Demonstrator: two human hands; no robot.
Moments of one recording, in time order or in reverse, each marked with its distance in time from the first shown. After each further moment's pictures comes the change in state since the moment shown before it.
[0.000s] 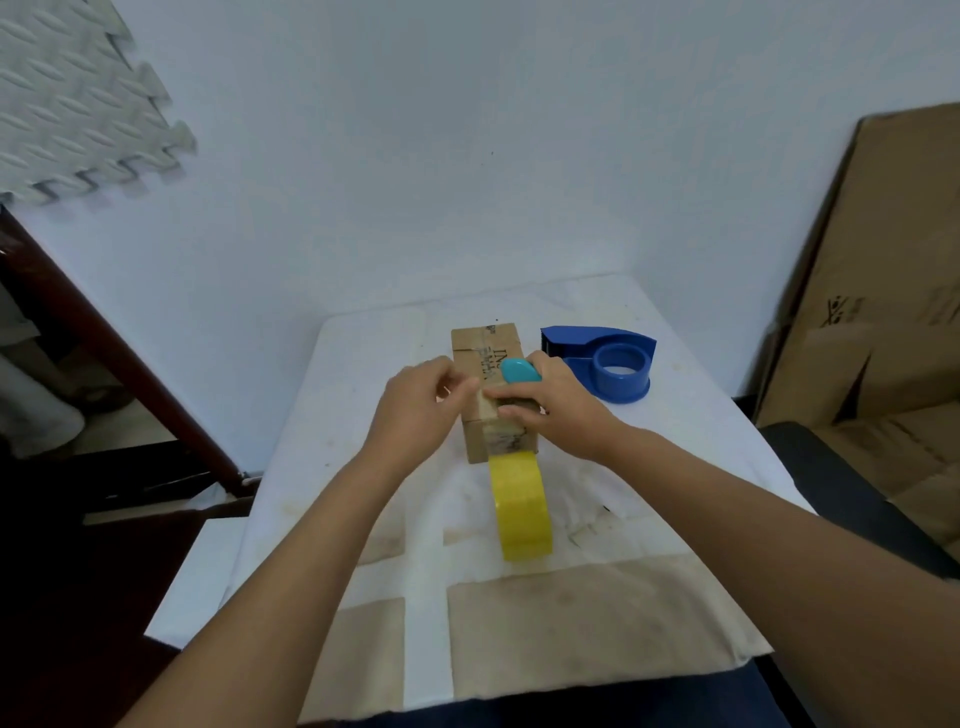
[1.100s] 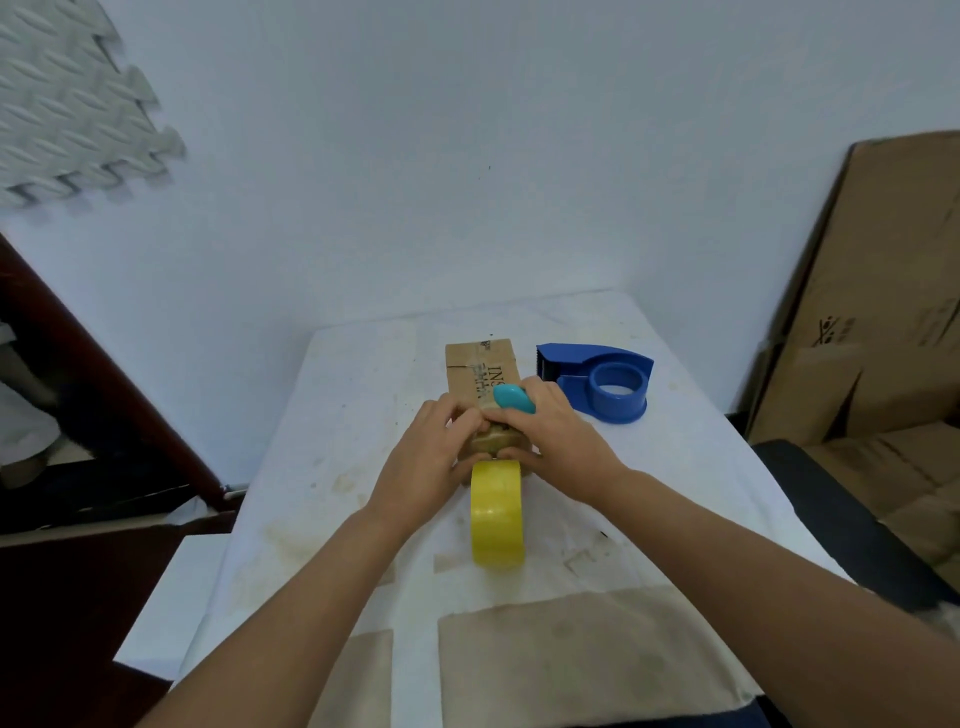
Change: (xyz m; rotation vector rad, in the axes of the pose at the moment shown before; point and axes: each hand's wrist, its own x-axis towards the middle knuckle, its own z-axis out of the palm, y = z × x) left_hand -0.003 -0.045 0.046 0.196 0.004 0.456; right_hand -0.009 0.004 0.012 -0.239 0.054 -0.110
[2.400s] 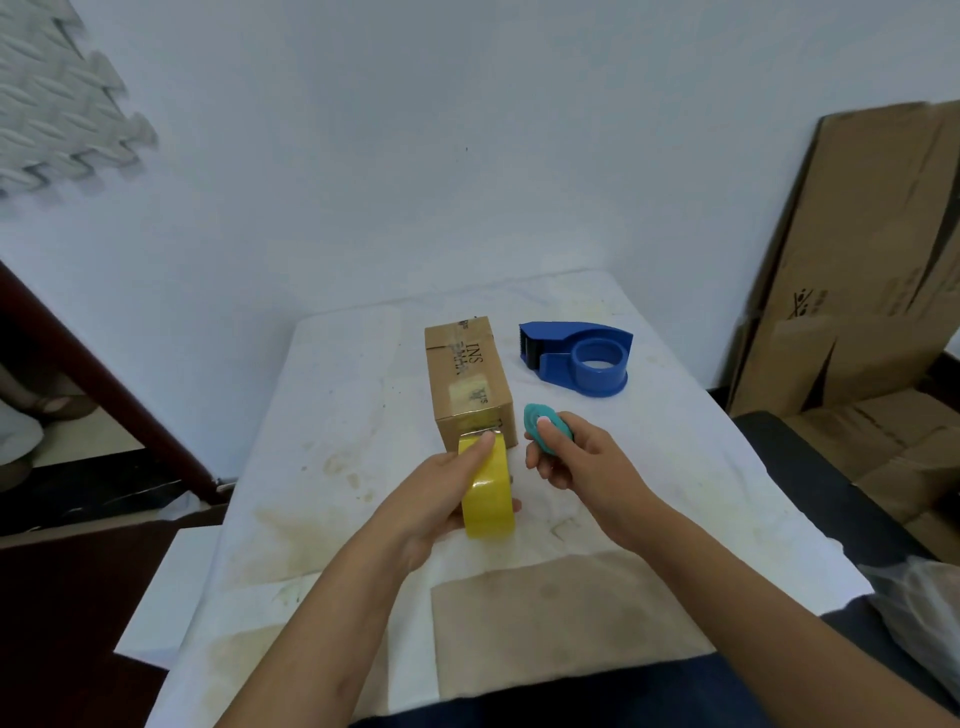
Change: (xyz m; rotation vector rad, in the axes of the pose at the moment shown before) left_hand -0.021 0.072 -0.023 -1.114 -0.389 -1.095; right_hand -0.068 -0.031 -0.019 1.199 0.095 0.625
